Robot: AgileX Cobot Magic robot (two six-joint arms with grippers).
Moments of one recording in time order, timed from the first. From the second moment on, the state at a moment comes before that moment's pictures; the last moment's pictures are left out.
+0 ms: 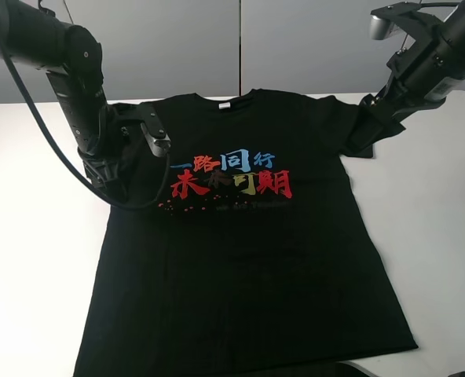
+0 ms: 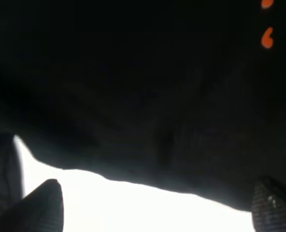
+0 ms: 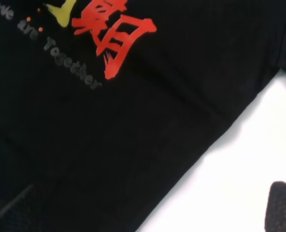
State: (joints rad) left arm -0.52 2.06 -1.30 0.04 0.91 0.71; right arm 0.13 1.63 -1.12 0.33 1.00 -0.74
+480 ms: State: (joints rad) left arm -0.52 2.13 -1.30 0.08 0.81 0.72; right arm 0.13 1.63 -1.12 0.35 0.97 -0.74
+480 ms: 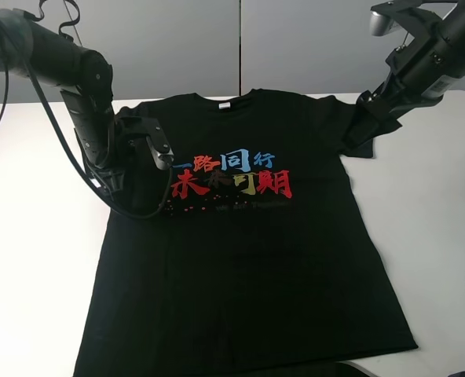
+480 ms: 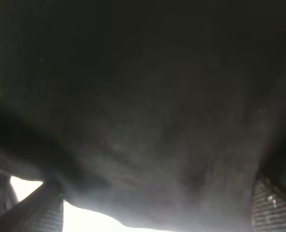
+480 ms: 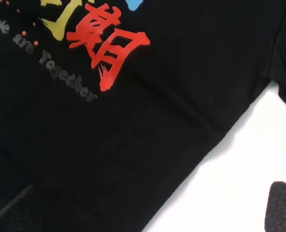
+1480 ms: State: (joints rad) left arm -0.53 2.15 -1.31 0.11 0.82 0.66; right arm 0.13 1.65 -1.12 0.35 0.95 -0.72
